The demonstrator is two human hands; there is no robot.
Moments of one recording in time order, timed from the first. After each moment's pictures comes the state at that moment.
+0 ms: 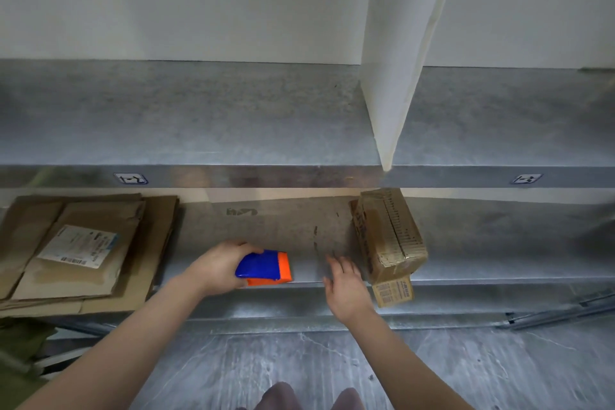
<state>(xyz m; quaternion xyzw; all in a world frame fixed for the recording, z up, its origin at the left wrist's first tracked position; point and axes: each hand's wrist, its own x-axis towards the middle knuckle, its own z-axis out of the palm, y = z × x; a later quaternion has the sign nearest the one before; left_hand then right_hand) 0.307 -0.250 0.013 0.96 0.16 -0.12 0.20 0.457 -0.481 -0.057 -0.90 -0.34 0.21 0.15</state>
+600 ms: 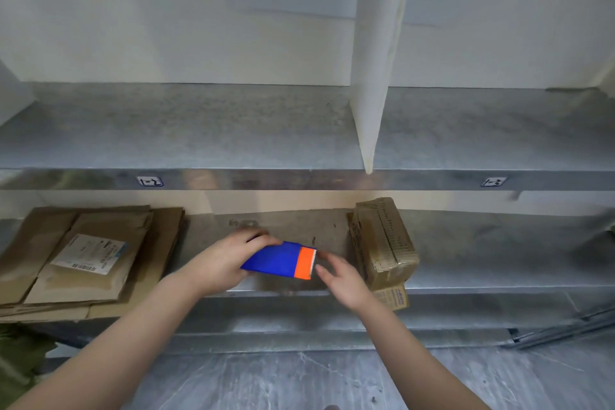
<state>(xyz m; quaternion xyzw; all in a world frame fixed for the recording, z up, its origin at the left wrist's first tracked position) 0.307 -0.270 0.064 0.98 0.02 0.06 0.17 0.472 -0.480 -0.009 -0.81 -0.33 0.31 0.37</state>
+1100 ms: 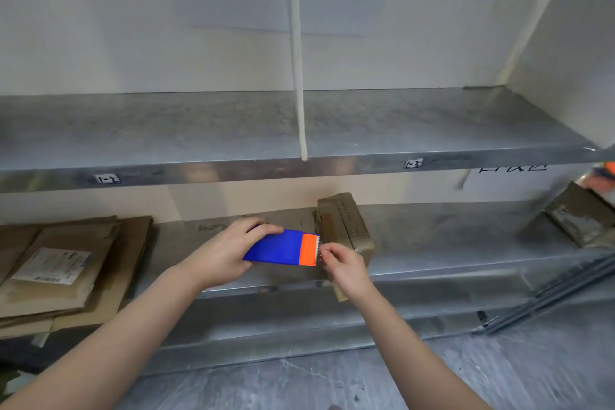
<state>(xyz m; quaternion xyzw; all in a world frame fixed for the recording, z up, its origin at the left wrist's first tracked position) 0.341 -0.334 0.090 0.98 -0.02 0.11 0.17 0.487 -0.549 0.024 -0.79 -0.23 0.23 0.52</state>
